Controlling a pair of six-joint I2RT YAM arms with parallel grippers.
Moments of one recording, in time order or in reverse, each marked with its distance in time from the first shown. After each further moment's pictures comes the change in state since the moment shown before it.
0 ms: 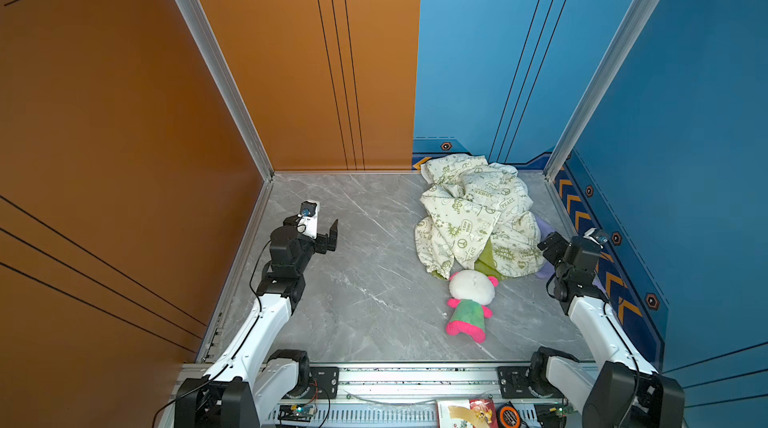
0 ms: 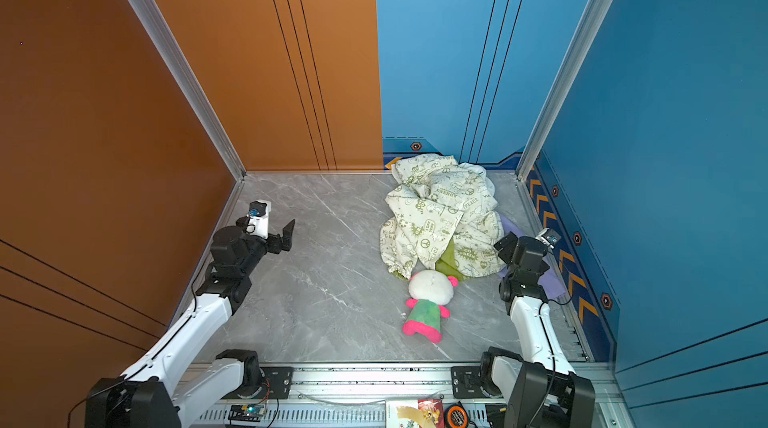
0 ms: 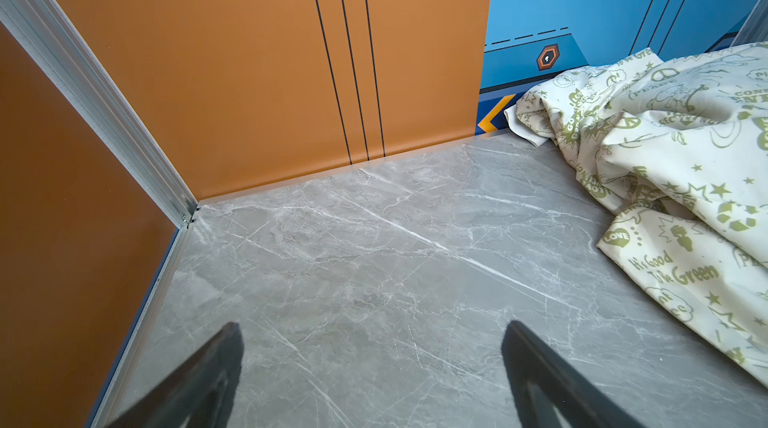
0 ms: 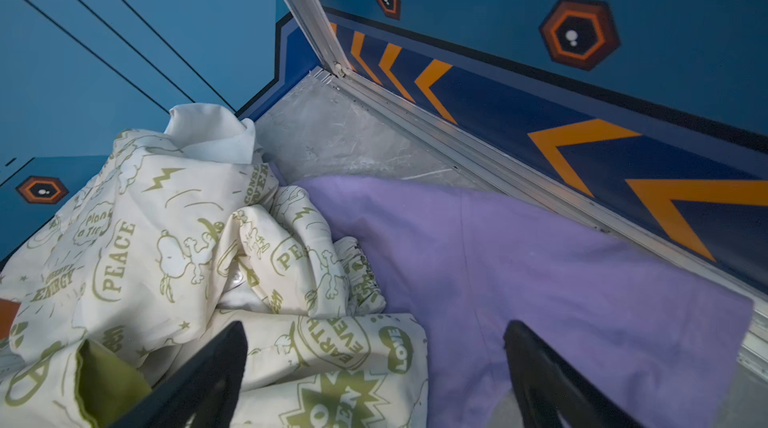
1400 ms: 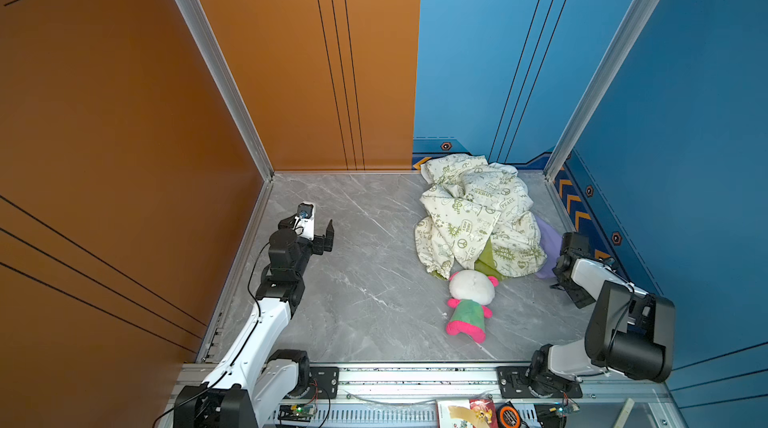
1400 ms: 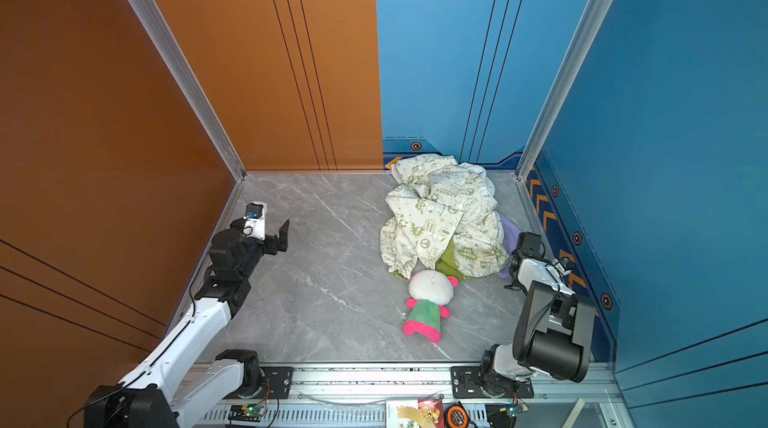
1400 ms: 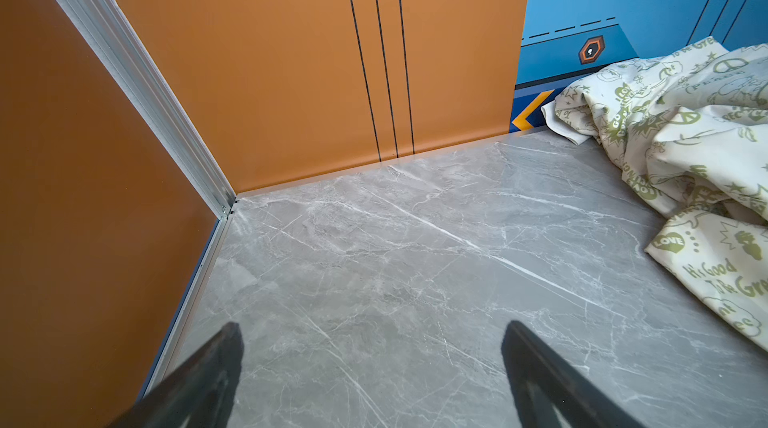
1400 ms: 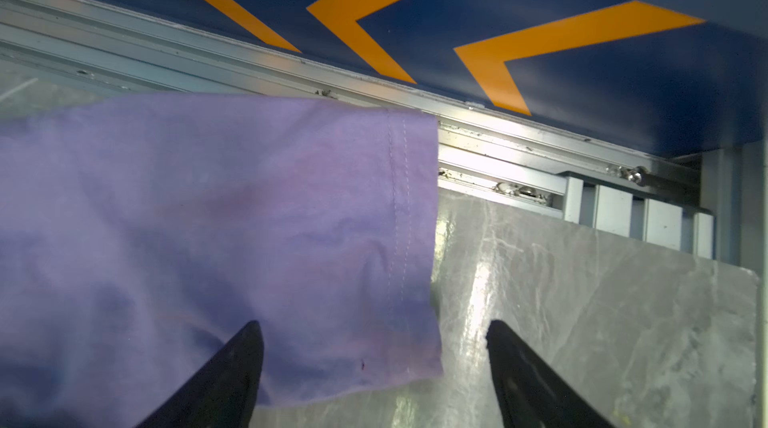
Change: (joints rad) left arm 0.000 -0.031 -0.021 0.000 -0.093 0.024; right arm -0.071 0.430 0.227 -0.522 0.339 0.299
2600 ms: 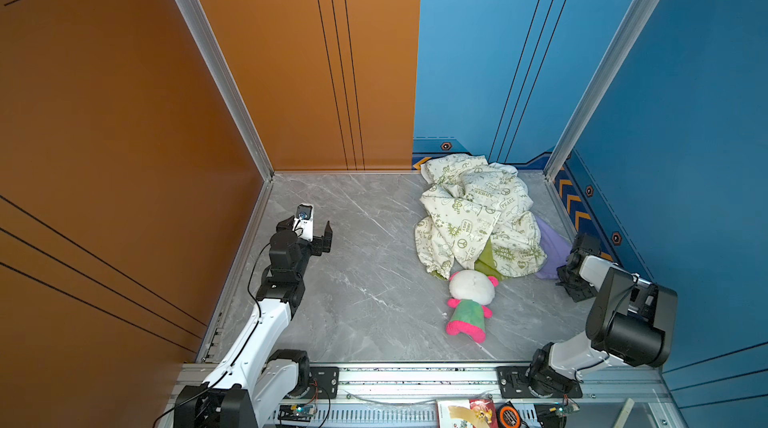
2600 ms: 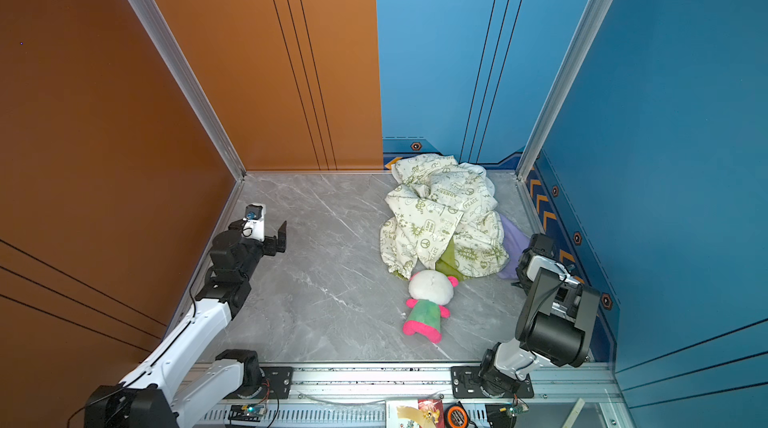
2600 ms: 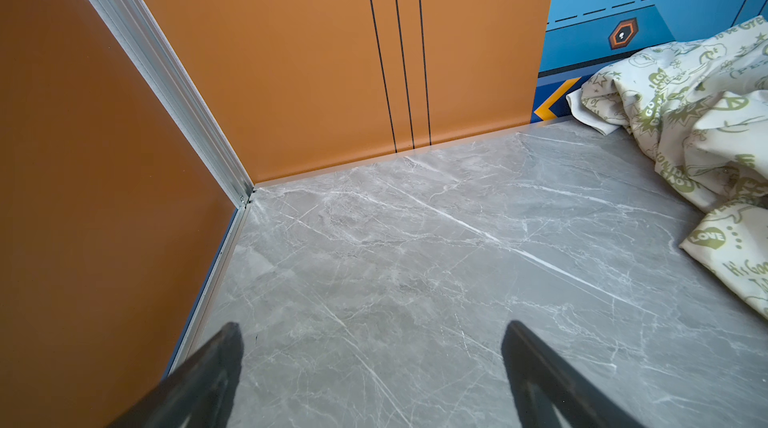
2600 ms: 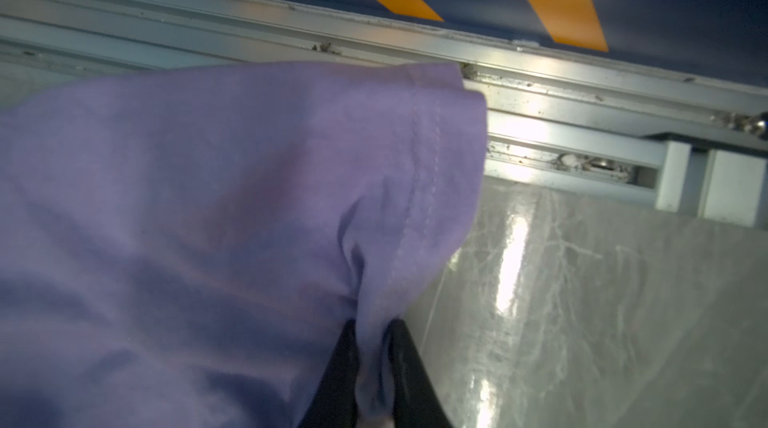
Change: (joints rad) left arm -0.001 -0.002 -0.015 -0.002 -0.055 0.013; right arm -0.108 0.082 0.041 0.025 -0.216 0.017
